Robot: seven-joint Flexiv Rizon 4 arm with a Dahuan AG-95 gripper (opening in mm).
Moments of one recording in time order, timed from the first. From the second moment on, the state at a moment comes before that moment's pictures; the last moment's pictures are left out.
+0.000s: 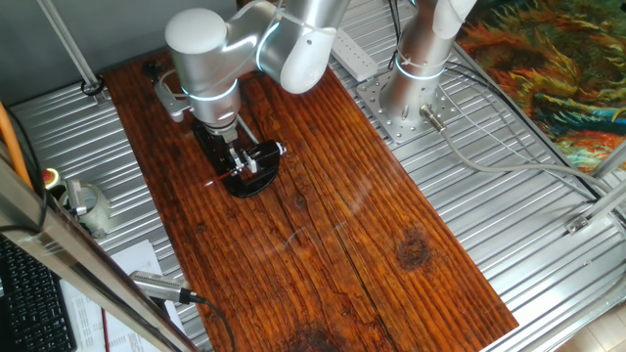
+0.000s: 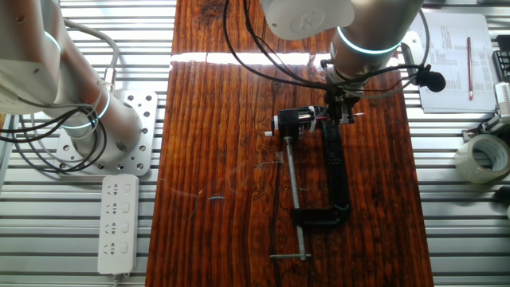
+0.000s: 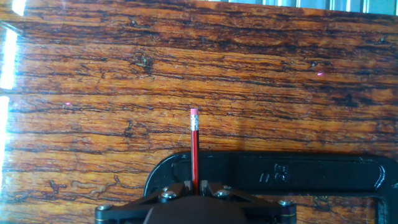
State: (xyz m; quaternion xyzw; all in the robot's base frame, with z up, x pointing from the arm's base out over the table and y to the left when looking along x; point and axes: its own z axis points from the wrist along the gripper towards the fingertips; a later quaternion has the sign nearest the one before) arm 0.533 0.014 0.064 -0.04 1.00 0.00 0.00
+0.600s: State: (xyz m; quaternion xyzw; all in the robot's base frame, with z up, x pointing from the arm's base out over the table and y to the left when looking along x) arm 0.532 0.014 0.064 -0.04 1.00 0.00 0.01
